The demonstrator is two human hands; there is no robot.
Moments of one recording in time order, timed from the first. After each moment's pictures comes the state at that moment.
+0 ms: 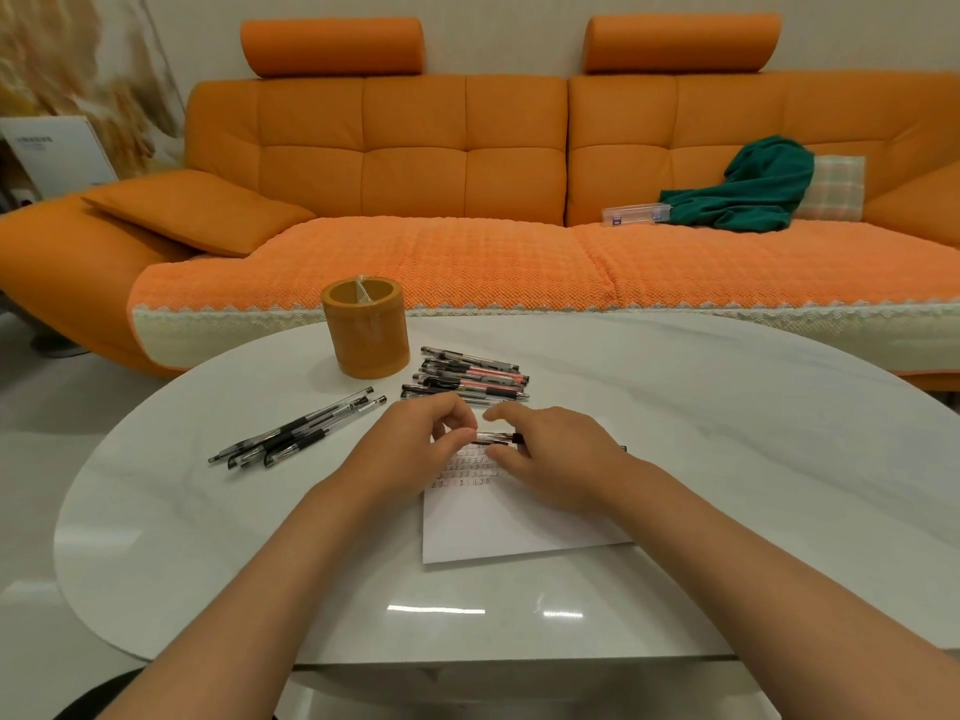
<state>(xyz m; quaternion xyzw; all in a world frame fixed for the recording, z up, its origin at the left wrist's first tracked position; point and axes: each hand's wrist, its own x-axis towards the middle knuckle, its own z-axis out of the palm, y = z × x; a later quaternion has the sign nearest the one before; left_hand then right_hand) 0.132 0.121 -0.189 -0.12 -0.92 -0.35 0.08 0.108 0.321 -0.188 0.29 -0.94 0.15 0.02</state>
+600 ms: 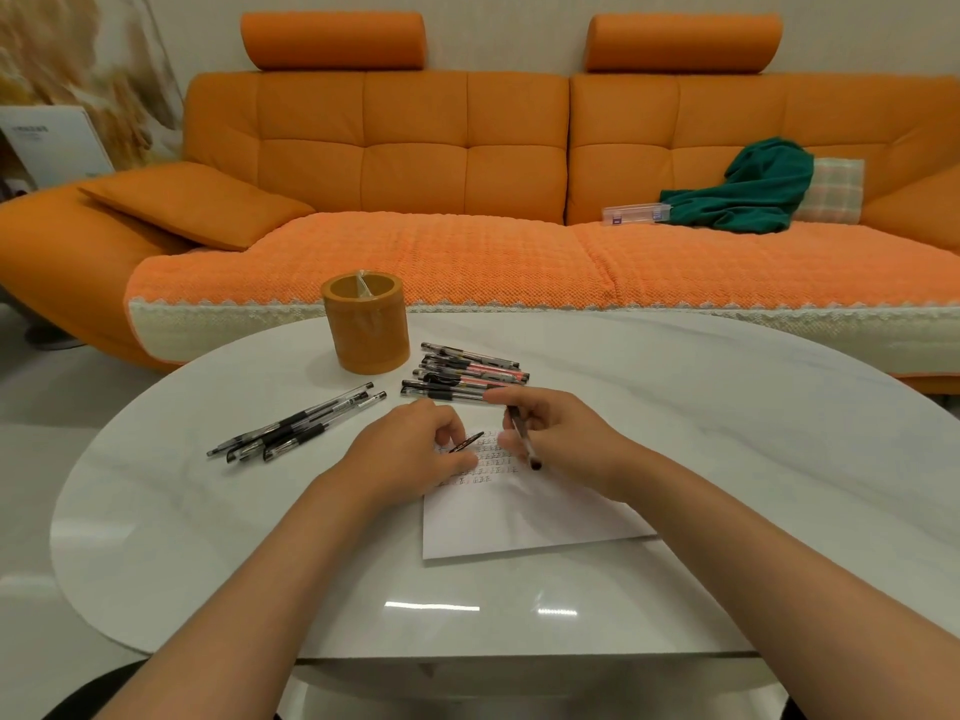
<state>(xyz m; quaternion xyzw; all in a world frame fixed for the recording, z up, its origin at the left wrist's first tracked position) 0.128 0.117 -0.194 -0.08 -0.98 -0.21 0.01 0.106 0.326 -0.181 0.20 -0.81 0.54 -0.15</state>
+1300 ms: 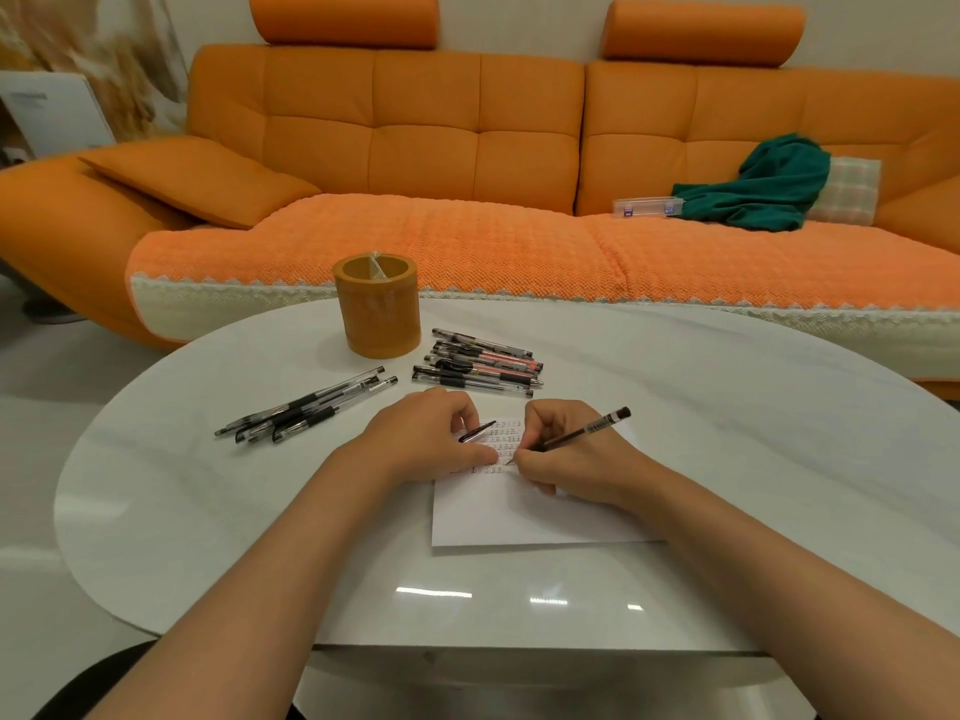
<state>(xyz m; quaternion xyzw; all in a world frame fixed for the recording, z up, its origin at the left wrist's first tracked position) 0.117 0.115 -0.194 -0.07 -0.98 -0.21 -0.04 0.117 0.323 -0.195 0.22 -0.81 0.52 -0.13</state>
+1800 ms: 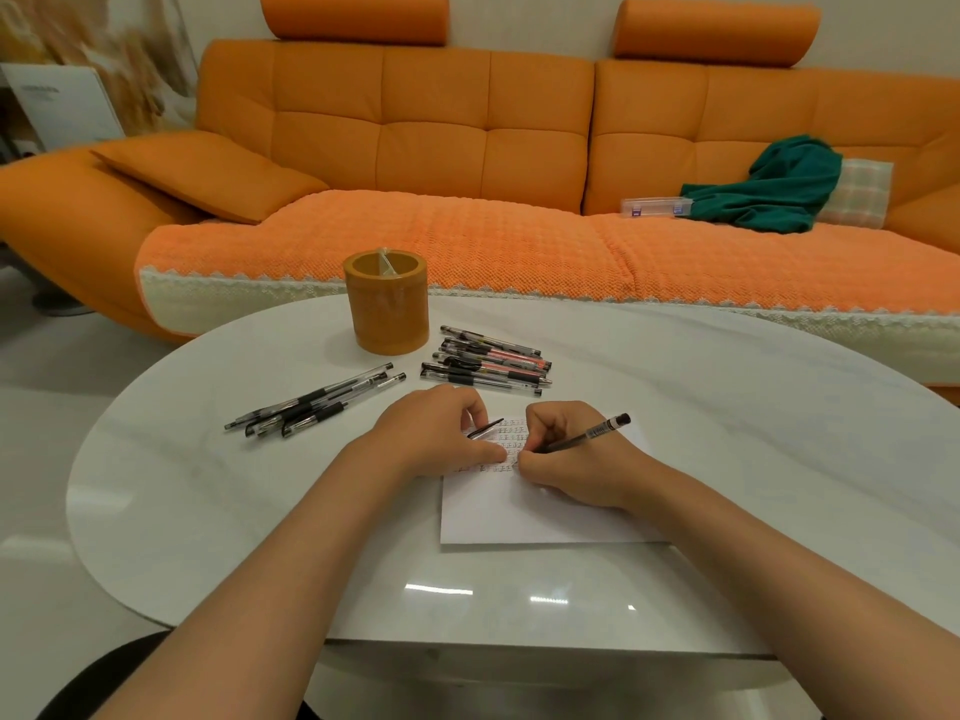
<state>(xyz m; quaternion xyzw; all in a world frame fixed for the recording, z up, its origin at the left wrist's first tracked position) 0.116 0.116 -0.194 -0.06 -0.98 -0.21 -0.04 0.115 0.319 -0.201 0.24 -0.84 0.48 -0.11</state>
